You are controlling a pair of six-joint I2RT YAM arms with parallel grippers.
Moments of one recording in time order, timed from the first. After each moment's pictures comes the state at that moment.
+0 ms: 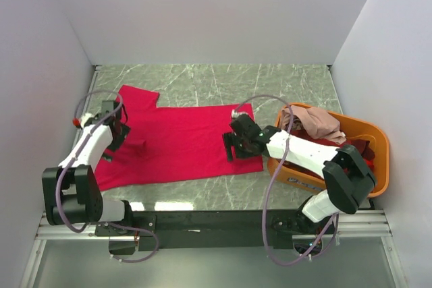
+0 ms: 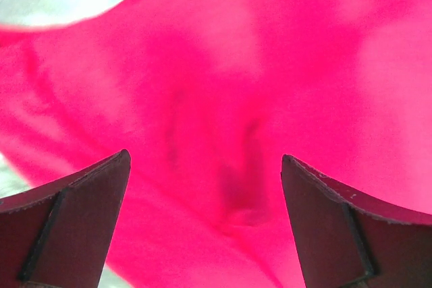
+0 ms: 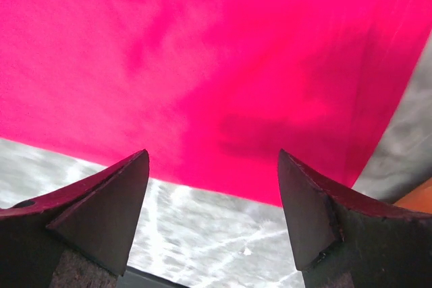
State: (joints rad) left arm 0.08 1.35 0.85 -0.74 -0.47 -1.08; right arm 0.74 1.49 0.89 -0.48 0.08 0.47
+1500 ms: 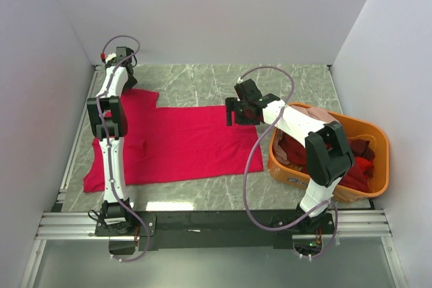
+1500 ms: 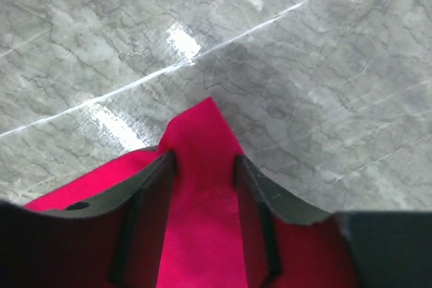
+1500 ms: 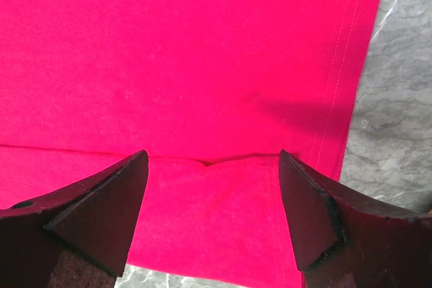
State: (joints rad) left arm 0.08 2.58 2.35 -0.78 -0.41 -0.62; right arm 0.53 1.75 1.30 -0.52 0.05 0.42
